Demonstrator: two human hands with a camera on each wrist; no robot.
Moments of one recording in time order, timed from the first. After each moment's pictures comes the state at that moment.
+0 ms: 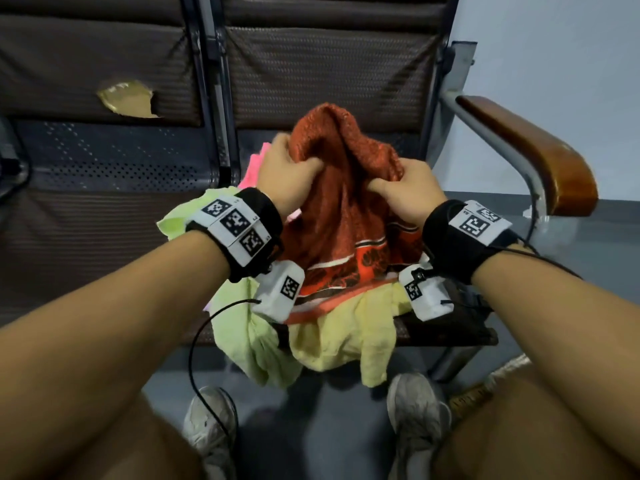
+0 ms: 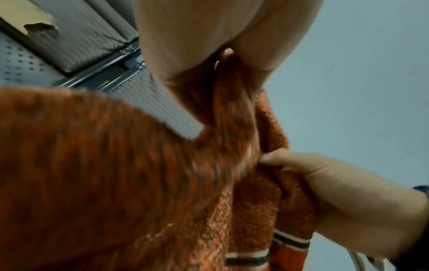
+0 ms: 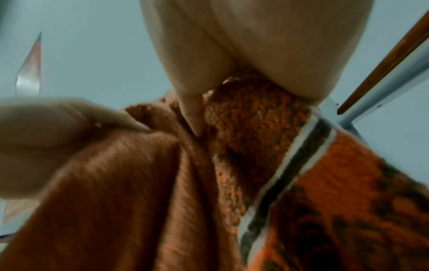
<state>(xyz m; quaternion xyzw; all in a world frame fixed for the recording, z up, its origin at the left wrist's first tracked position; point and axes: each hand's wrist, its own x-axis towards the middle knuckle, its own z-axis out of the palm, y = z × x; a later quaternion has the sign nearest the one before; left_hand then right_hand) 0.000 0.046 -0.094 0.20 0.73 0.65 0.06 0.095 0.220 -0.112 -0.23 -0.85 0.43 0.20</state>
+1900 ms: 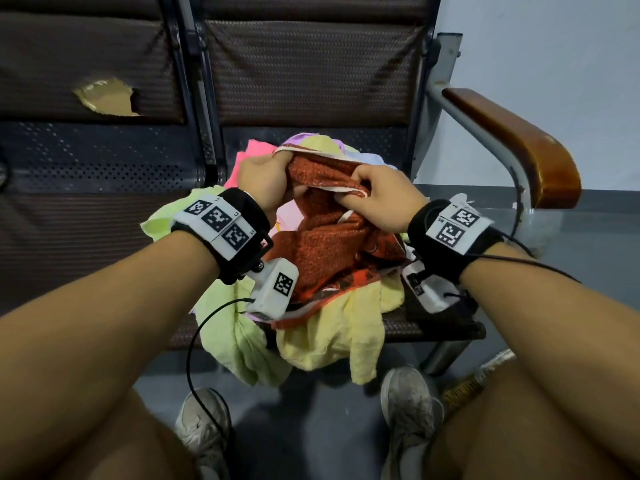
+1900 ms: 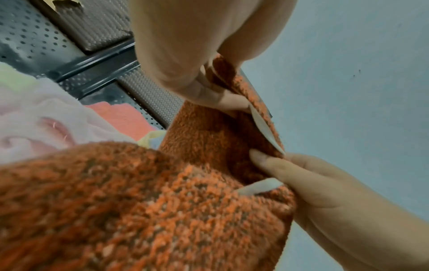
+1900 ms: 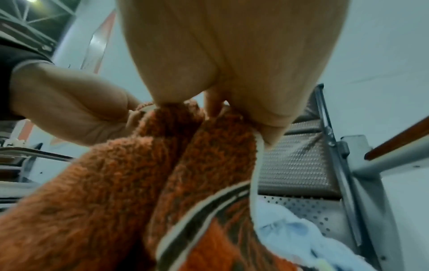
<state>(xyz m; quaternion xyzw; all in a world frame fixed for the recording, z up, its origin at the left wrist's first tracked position) 0.002 0.057 -0.097 0.02 0.64 0.75 0.17 0.106 0.214 -0.106 -0.12 -0.96 0.24 0.12</state>
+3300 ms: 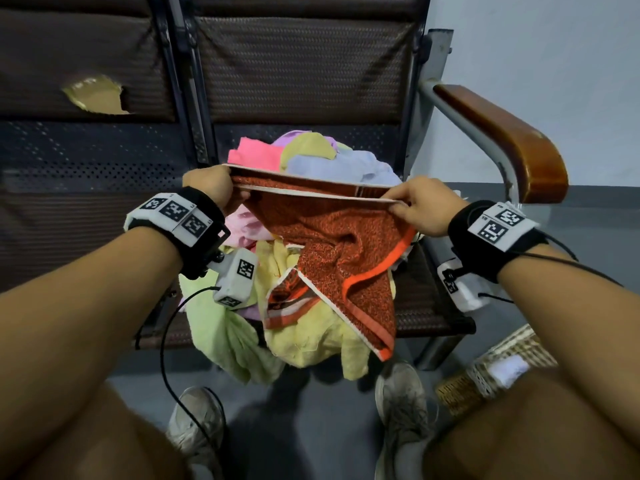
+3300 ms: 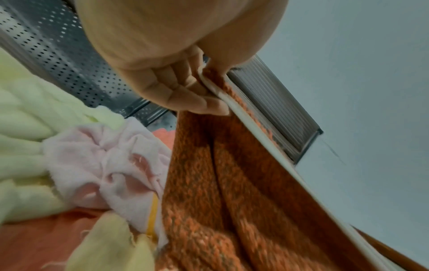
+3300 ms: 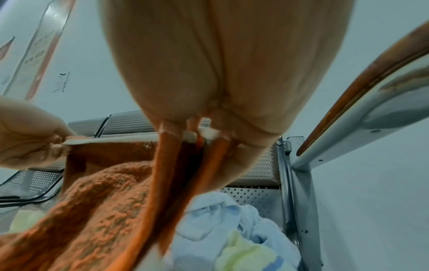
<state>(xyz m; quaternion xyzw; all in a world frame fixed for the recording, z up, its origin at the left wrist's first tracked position) -0.050 0.017 -0.128 -0.08 0.73 0.67 0.10 0.145 0.277 -0.117 -0.10 -0.98 0.17 0.04</state>
